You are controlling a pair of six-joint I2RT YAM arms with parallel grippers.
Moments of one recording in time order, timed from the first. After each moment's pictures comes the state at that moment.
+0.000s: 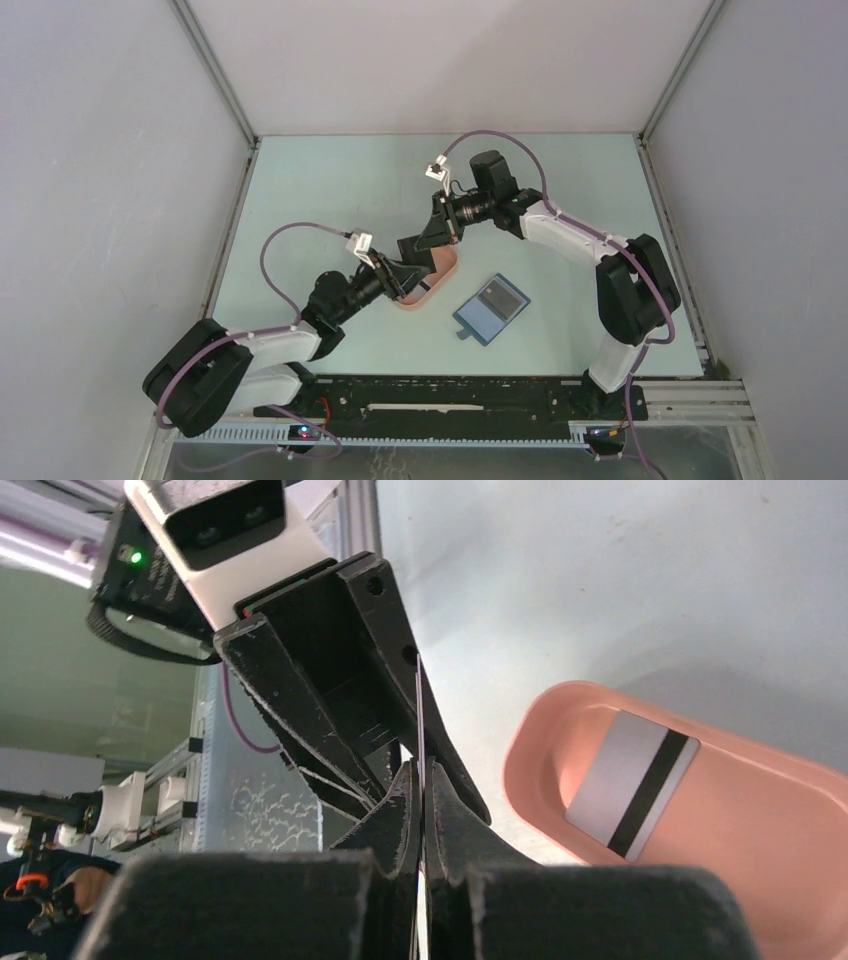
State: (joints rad) left arm -0.65 1.19 0.19 1.03 0.21 -0.69; right arm 0.59 1.76 1.32 -0.15 -1.01 0.24
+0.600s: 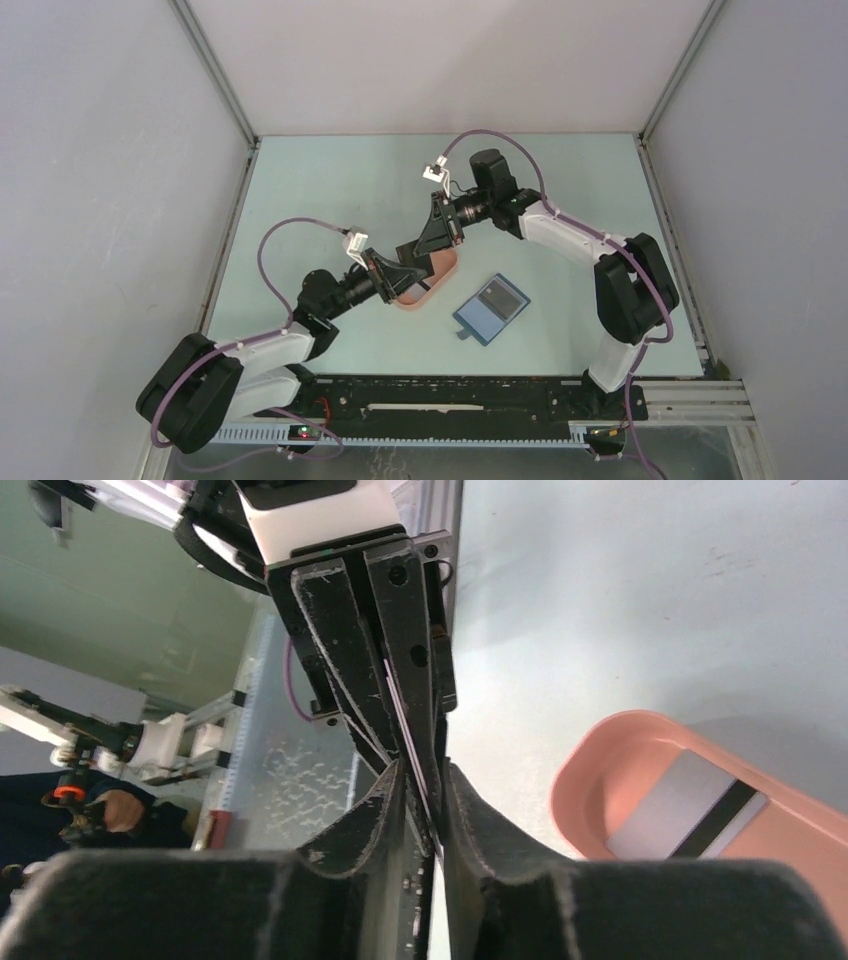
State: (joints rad) left arm -0.56 1.11 0.19 1.04 0.46 -0.71; right arm 0.58 1.77 1.32 -0.07 -1.23 0.23
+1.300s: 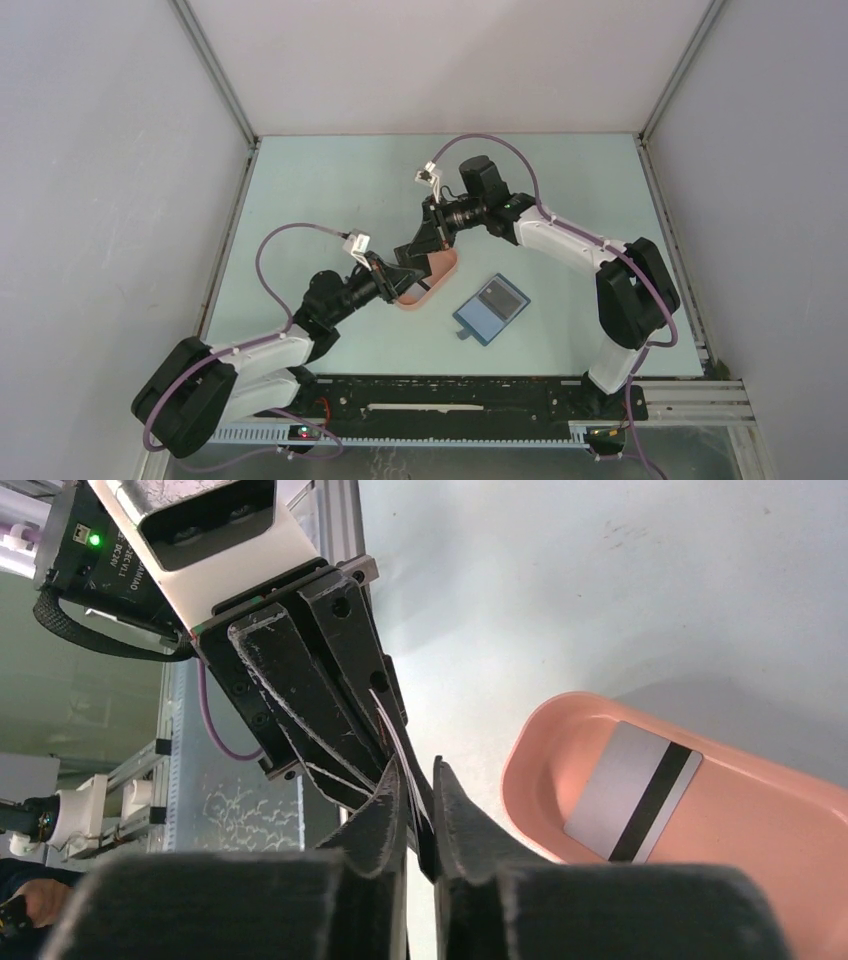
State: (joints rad) left arm -0.62 1.07 0.19 0.89 0.28 -0.68; right arm 0.65 1.74 1.32 -0.14 -0.94 0.23
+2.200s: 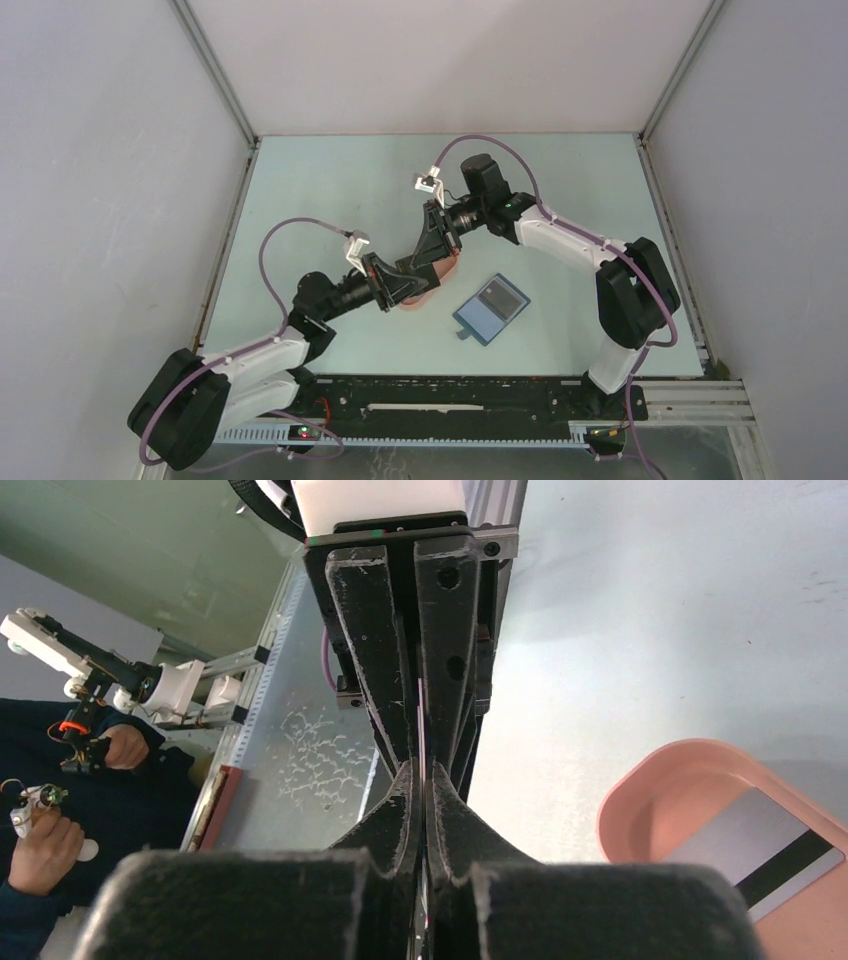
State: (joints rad) left arm -0.57 1.00 0.19 0.94 0.55 -0.68; right arm 0.65 1.74 1.32 -0.11 -1.30 0.14
